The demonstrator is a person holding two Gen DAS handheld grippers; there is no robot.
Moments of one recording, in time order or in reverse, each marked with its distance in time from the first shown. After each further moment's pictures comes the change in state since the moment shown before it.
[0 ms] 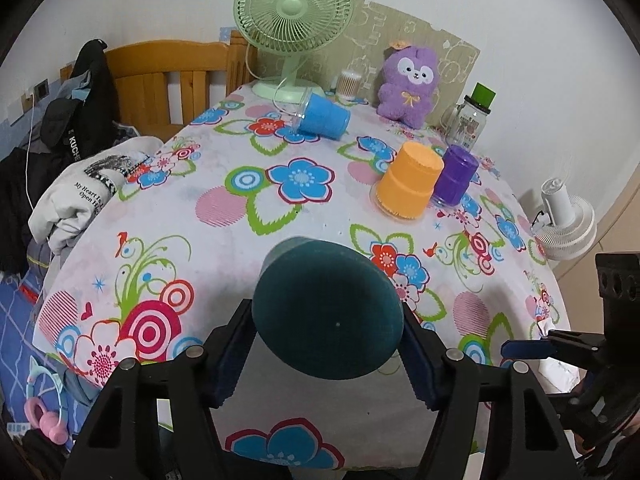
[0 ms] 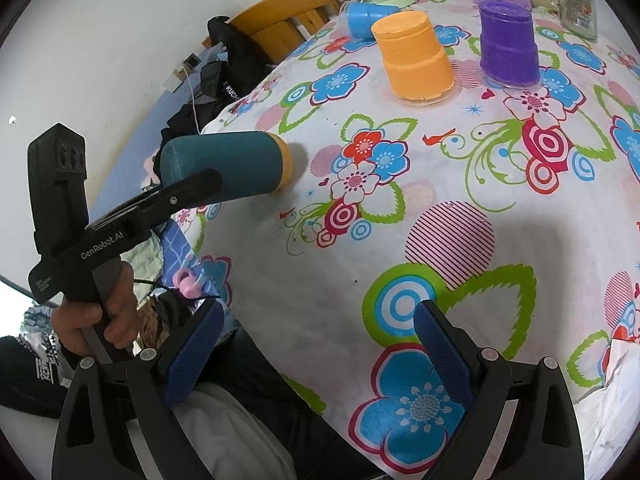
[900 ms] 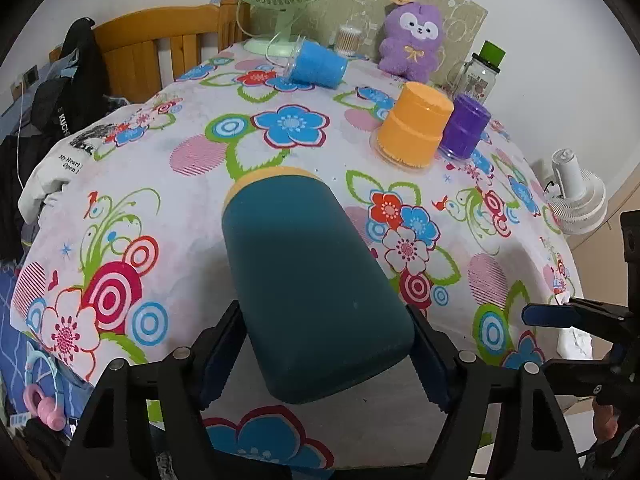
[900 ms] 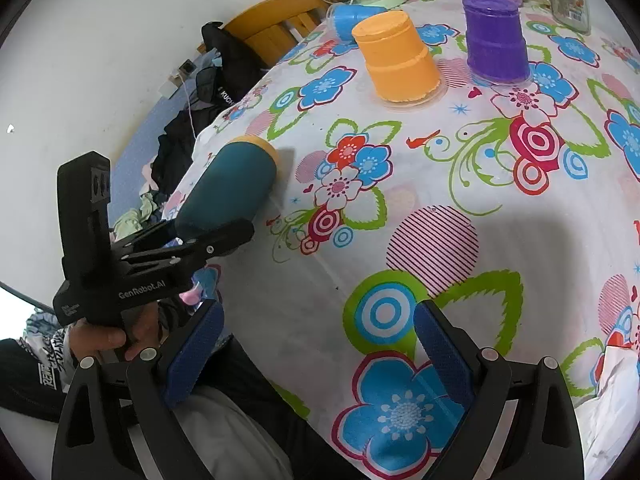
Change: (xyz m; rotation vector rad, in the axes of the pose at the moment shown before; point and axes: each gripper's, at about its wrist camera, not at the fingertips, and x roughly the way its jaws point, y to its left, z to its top) left arm 0.037 -0.010 -0.019 0.004 0.127 0.014; right arm -0.003 -0.016 0.002 0.020 -0.011 0.005
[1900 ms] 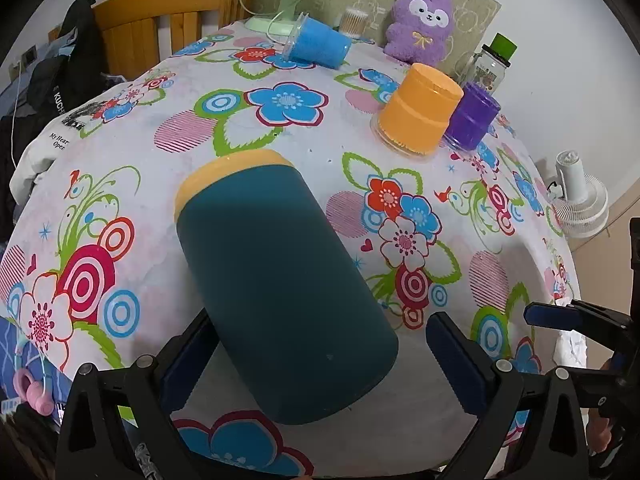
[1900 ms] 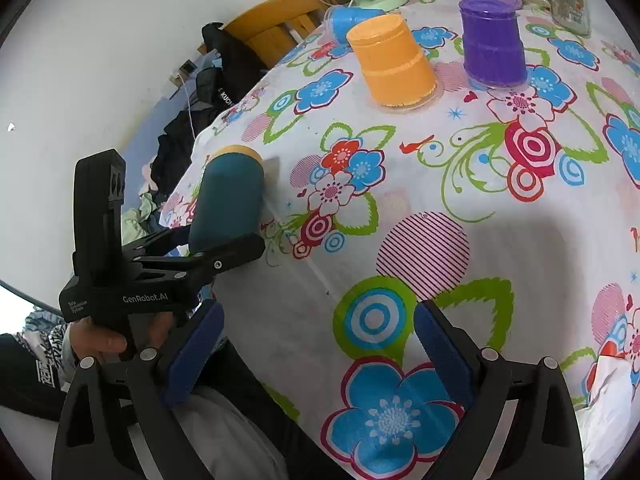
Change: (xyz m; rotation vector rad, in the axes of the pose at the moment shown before) left arm 0.018 -0.004 0.001 -0.044 0.066 -0.015; right arm -0.002 -0.006 0.002 -0.004 -0.004 -0.001
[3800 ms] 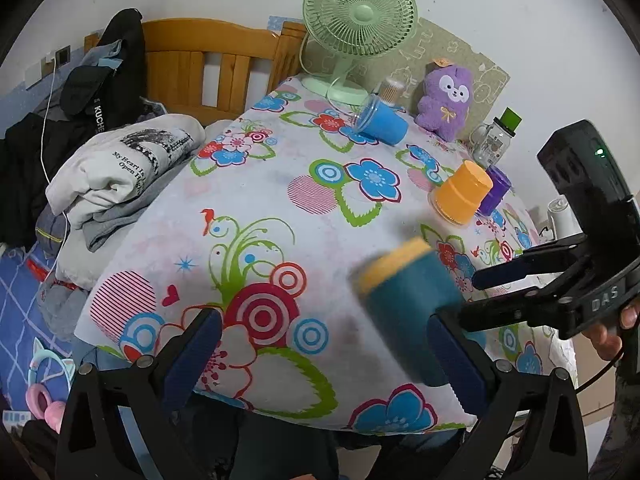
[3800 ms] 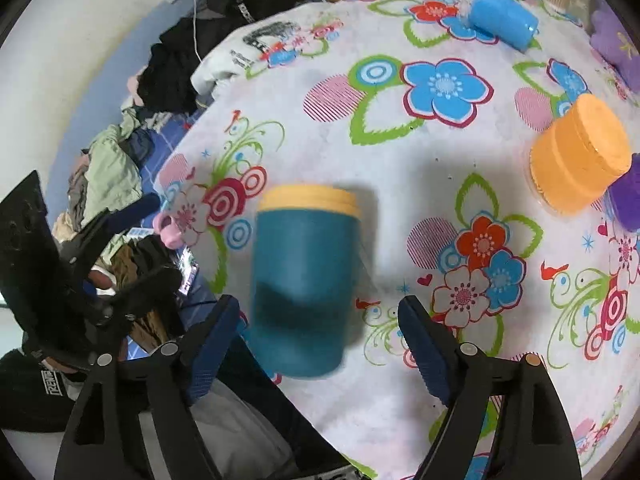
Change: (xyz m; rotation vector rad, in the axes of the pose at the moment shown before) left arm -0.082 0.113 0.000 -0.039 -0.168 -0.039; right arm 0.087 0.113 0.097 -0.176 0.328 -0.110
